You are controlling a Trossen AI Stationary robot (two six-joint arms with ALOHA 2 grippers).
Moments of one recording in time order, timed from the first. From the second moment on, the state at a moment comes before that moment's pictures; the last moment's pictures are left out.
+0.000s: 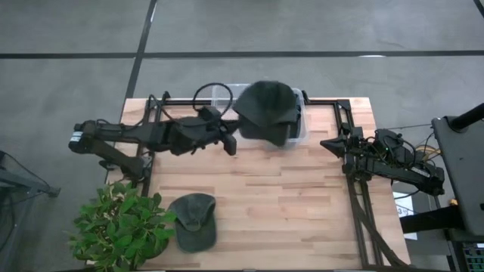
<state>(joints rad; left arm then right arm) -0.08 1.34 1.39 -0.29 -0.57 -0.52 -0.27 0.00 0.34 -0.35 -0.10 0.34</state>
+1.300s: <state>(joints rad) 0.04 1.35 1.38 -0.07 0.16 -0.76 -0.27 0.00 0.34 -0.35 -0.10 0.34</state>
